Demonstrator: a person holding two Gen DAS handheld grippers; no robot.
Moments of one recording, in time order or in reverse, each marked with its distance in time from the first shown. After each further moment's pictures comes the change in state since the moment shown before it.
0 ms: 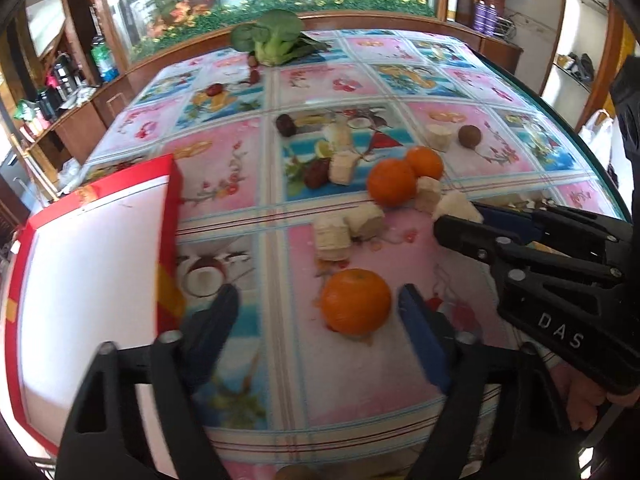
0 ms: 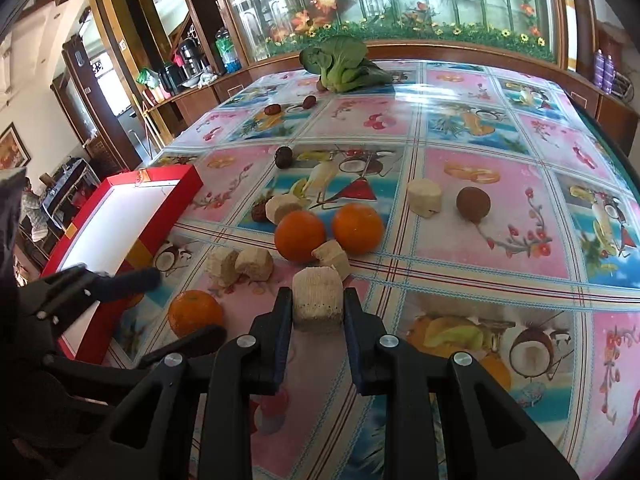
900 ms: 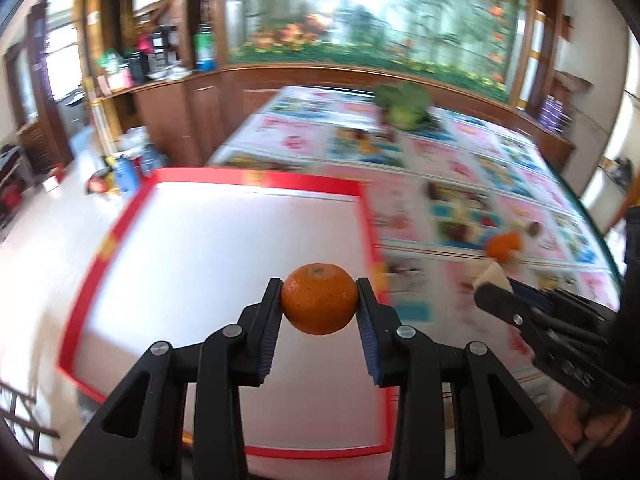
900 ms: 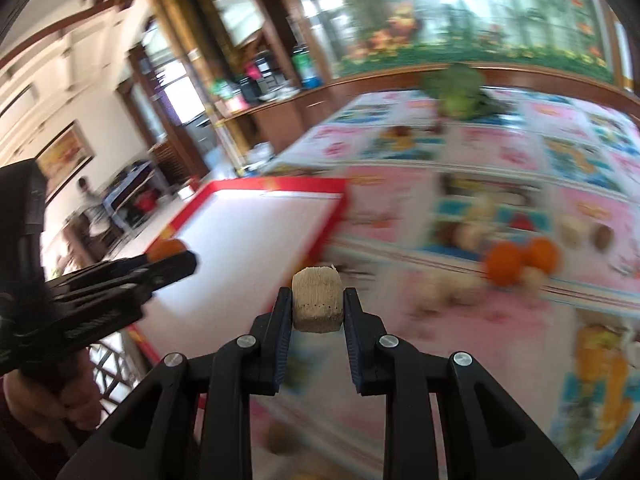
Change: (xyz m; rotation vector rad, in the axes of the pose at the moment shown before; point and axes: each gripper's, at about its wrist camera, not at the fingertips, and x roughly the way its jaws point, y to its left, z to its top) left arm -0.082 0.130 -0.045 -0.309 -0.183 0.143; right arm -0.002 0.114 0.004 -0.093 -0.063 0.270
